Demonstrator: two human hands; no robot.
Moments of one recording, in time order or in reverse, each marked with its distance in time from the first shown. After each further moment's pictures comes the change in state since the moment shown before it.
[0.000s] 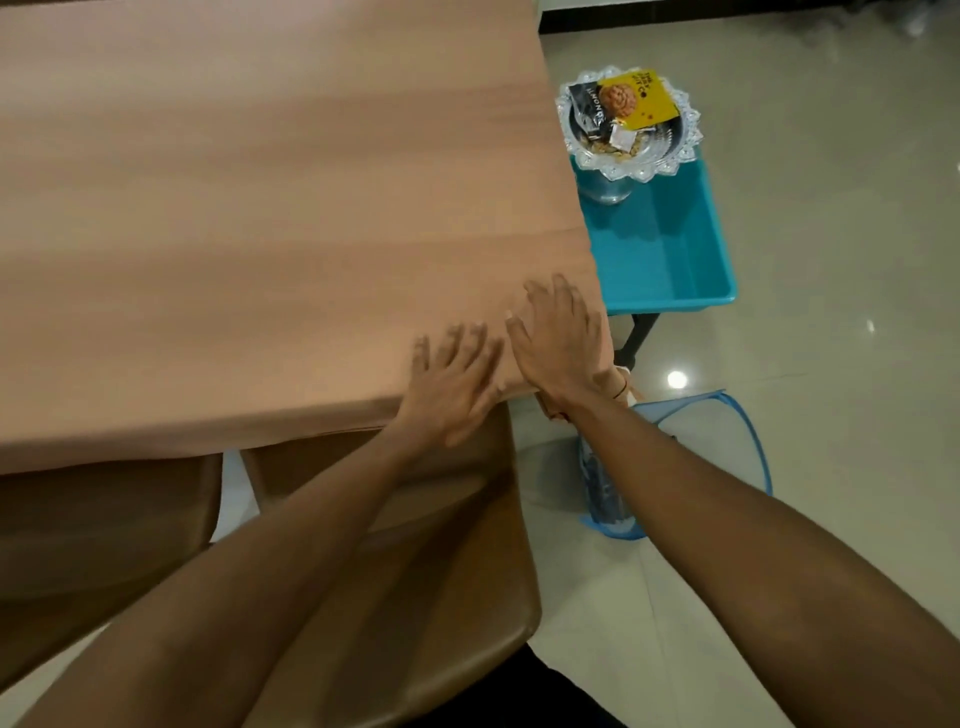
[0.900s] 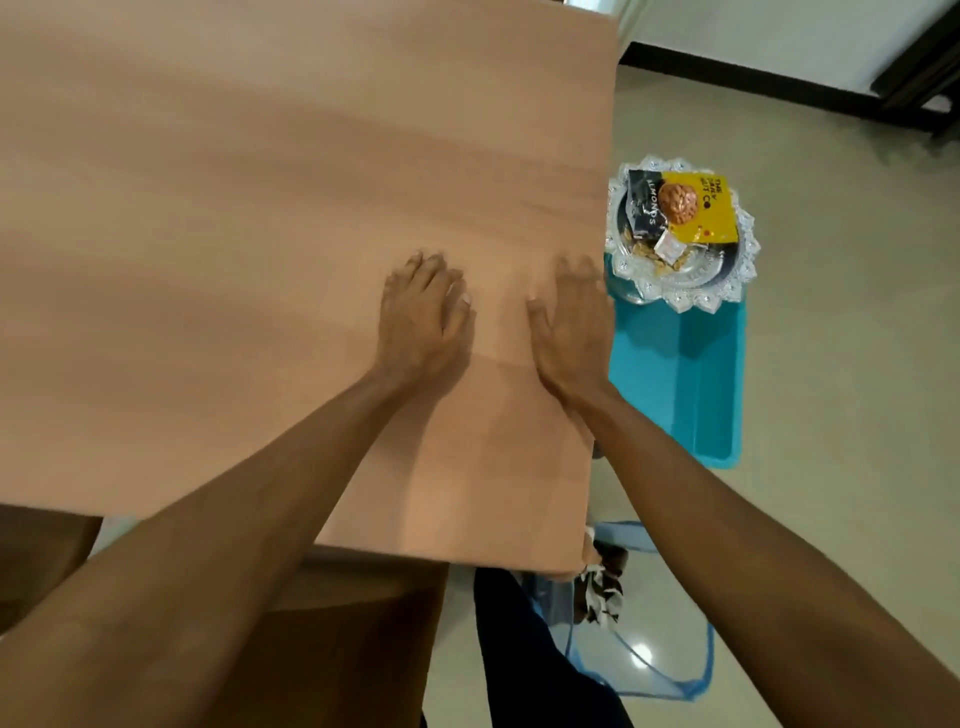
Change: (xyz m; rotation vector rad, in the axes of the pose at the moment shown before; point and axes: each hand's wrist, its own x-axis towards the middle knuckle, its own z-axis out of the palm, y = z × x) left_hand 0.209 -0.076 -0.063 -0.460 0.544 -0.331; right_hand 0.221 0.017 -0.008 0.013 0.032 -0.216
